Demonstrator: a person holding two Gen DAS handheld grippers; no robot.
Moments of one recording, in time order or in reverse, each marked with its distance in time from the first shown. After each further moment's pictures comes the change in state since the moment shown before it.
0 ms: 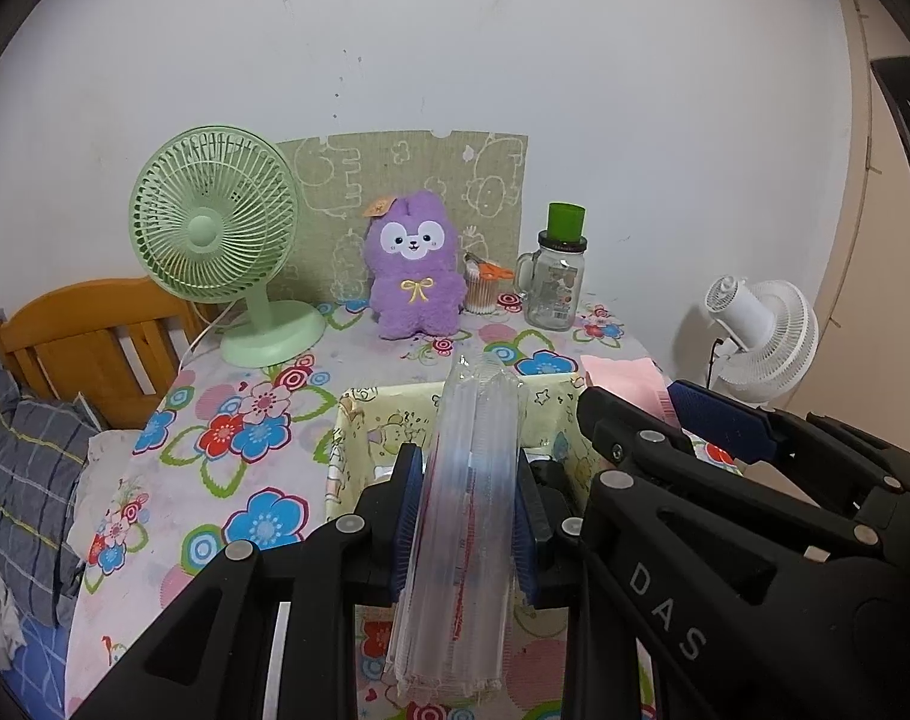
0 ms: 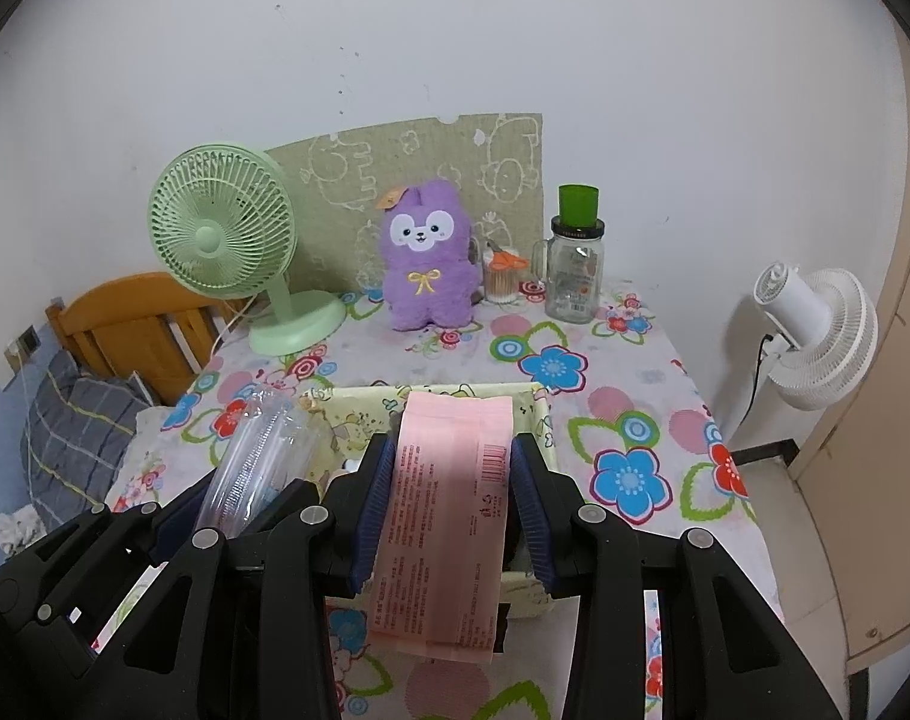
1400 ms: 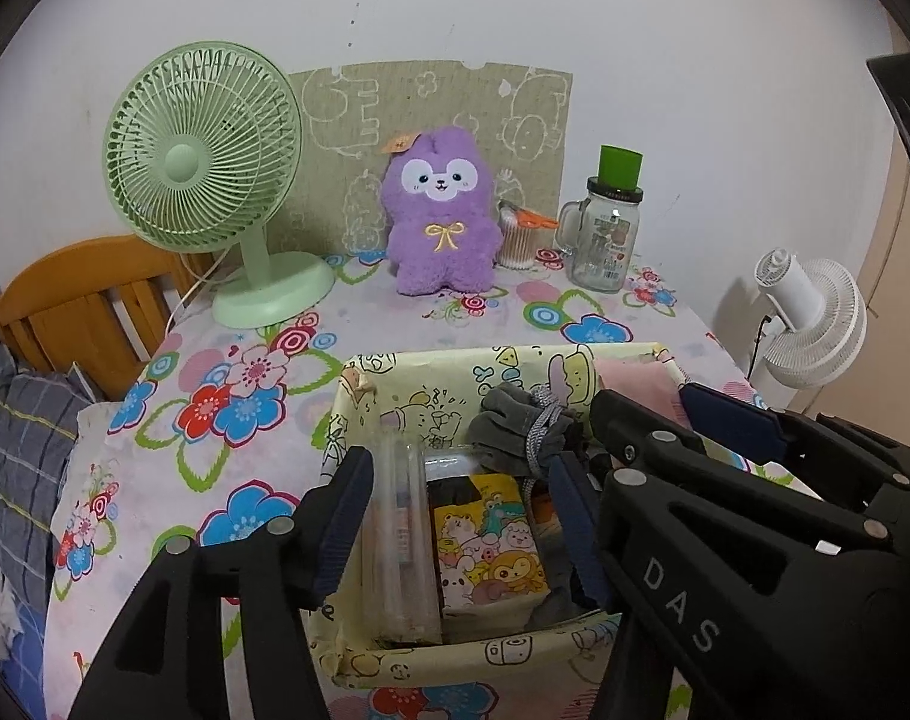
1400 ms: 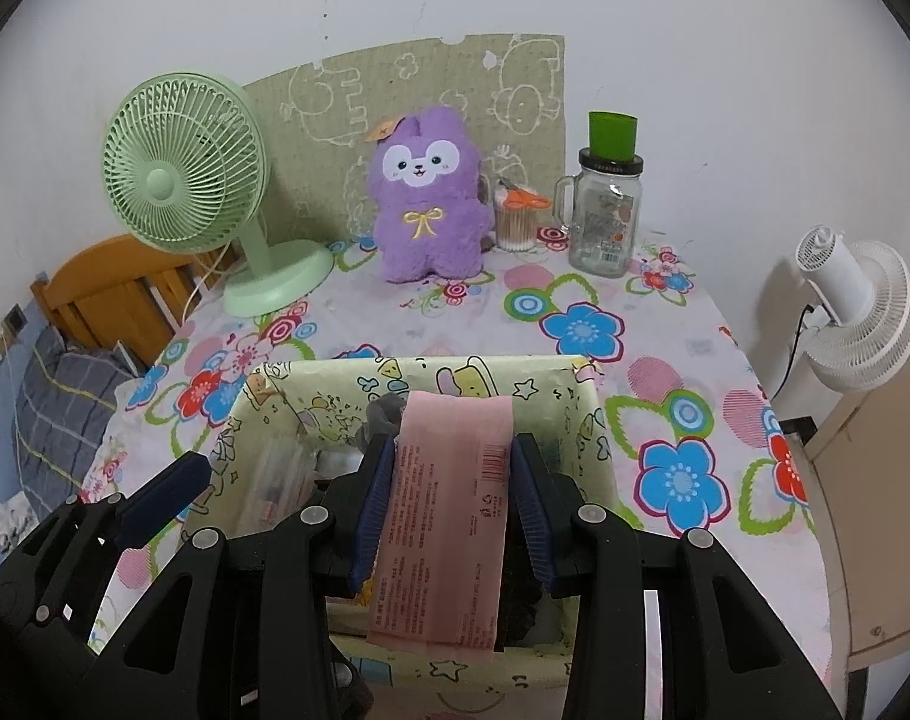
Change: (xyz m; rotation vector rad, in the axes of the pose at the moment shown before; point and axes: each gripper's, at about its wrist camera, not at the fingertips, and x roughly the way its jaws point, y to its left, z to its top) left arm 0.080 0.021 -0.005 -0.029 0.096 0.042; right arm 0.089 0.001 -0.001 -0.006 0.119 0.016
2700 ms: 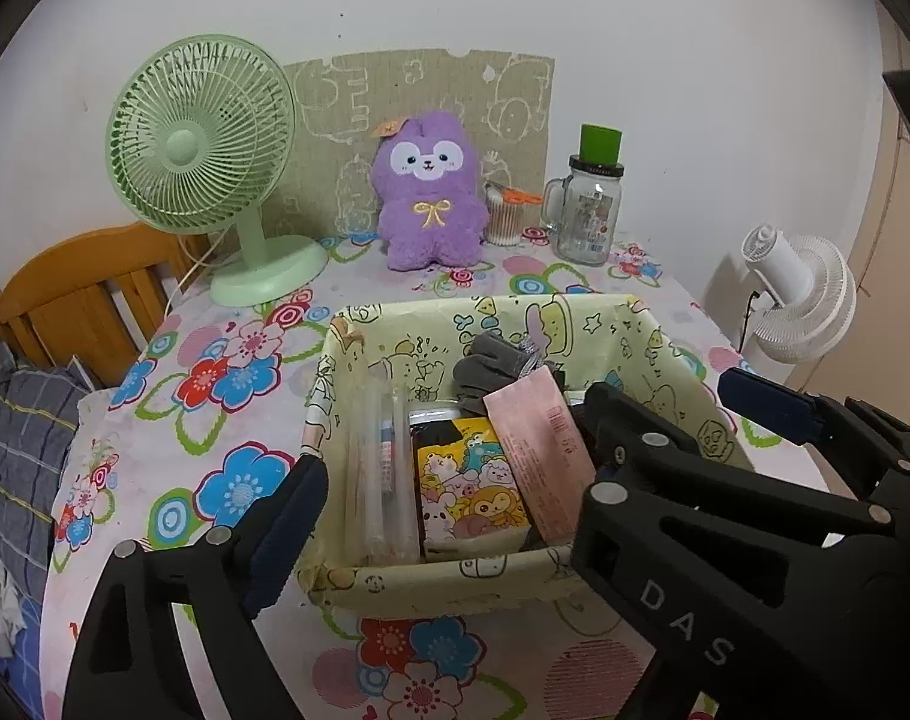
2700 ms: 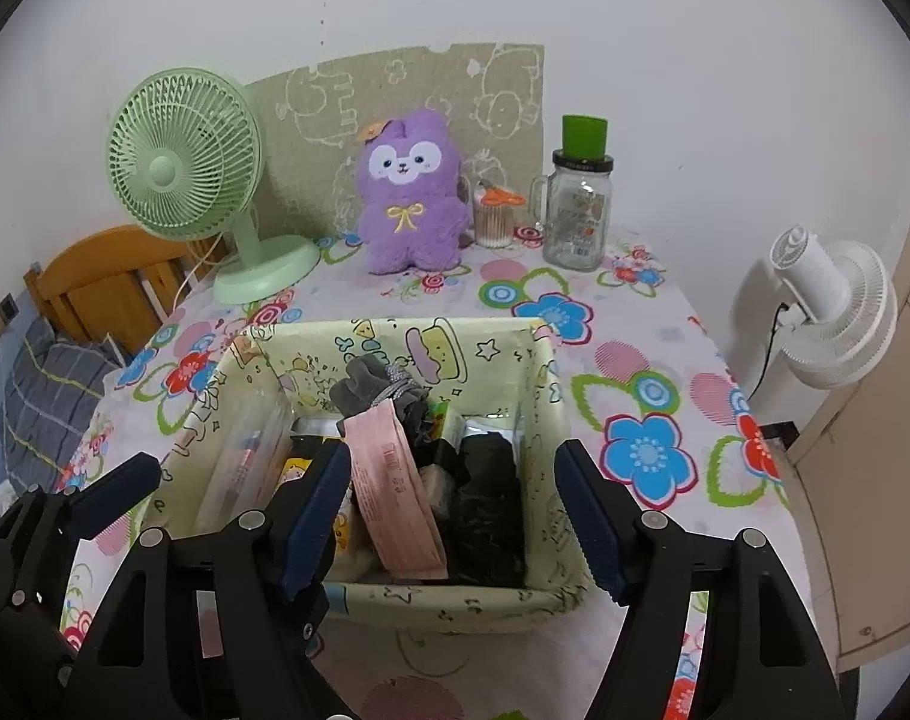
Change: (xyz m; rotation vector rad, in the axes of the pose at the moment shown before) left arm -0.017 -0.010 -0.023 0.022 0.014 -0.008; right arm -0.023 -0.011 -0.030 -0.016 -0.040 -0.043
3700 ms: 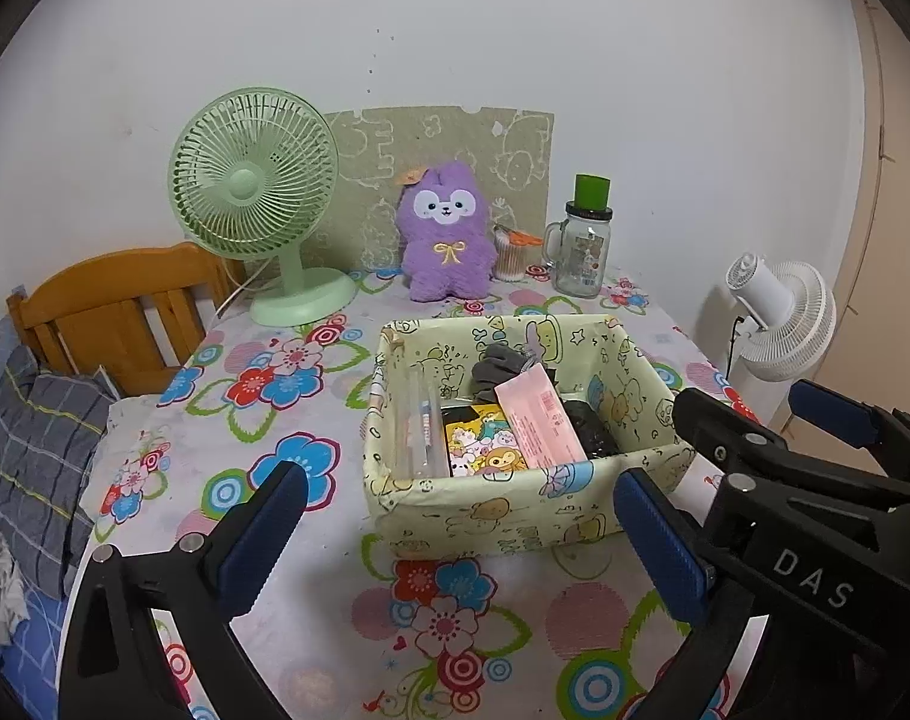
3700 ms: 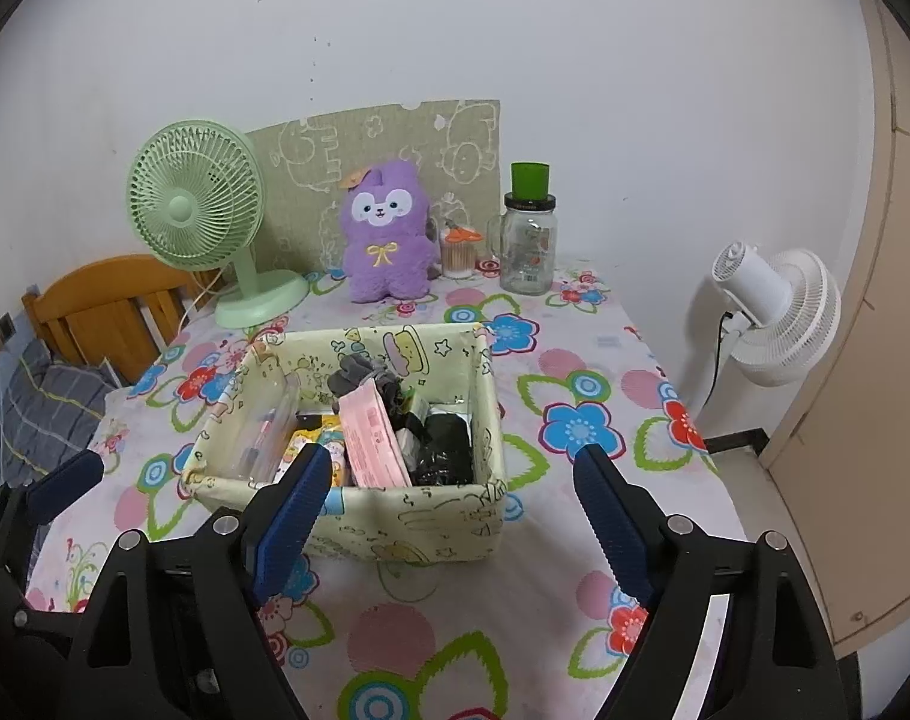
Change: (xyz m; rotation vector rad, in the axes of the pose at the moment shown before) left arm -0.068 0.009 -0.028 -0.010 -0.102 0.015; right arm -0.078 -0.011 -0.032 0.028 -0.096 -0.054
